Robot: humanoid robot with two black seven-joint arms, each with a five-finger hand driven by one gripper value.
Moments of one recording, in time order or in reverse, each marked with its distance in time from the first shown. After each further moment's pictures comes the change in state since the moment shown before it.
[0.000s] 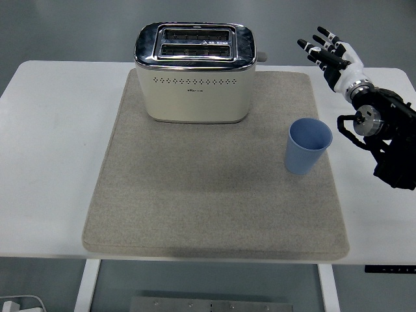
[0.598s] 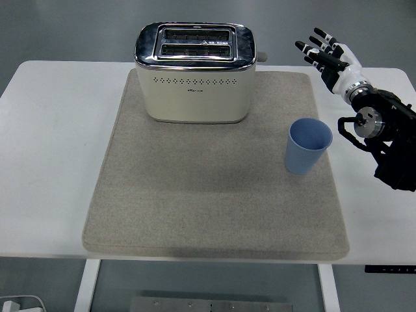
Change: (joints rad) left arm 0.000 0.000 0.001 0.001 0.000 0.001 0.000; right arm -0.009 -0.011 0.001 0.003 0.000 0.066 0.000
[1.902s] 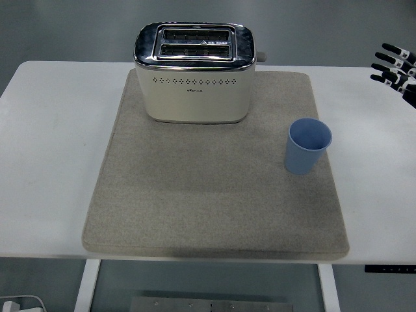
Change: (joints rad) left arm -0.001 0.000 0.001 -0.006 0.000 -0.001 0.000; right arm -0.206 -0.591 -0.018 0.377 -0.133 0.457 0.124
